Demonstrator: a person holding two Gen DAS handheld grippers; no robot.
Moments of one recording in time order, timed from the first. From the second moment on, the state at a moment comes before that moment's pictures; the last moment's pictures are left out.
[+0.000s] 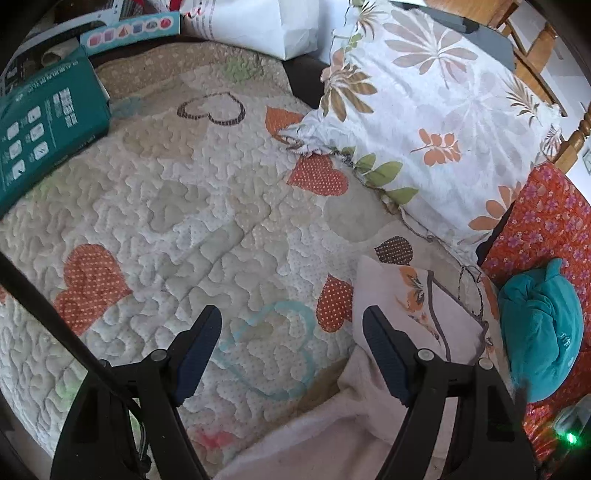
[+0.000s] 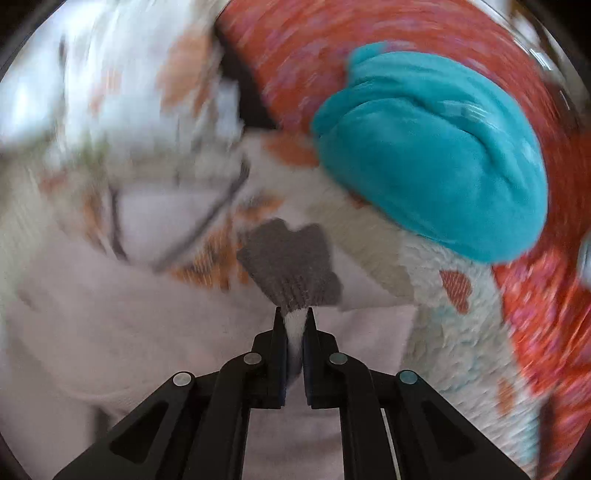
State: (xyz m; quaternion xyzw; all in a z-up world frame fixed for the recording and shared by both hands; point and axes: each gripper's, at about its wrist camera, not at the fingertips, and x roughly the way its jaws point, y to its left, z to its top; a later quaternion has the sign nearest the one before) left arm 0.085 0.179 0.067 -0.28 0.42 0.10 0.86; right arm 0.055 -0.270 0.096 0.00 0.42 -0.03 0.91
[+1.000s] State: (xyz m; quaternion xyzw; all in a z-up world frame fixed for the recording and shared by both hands) left arm 0.072 0.133 0.005 -0.26 0.55 -0.07 0.79; right arm 0.178 0.007 0.073 -0.08 0.51 0.27 0.81
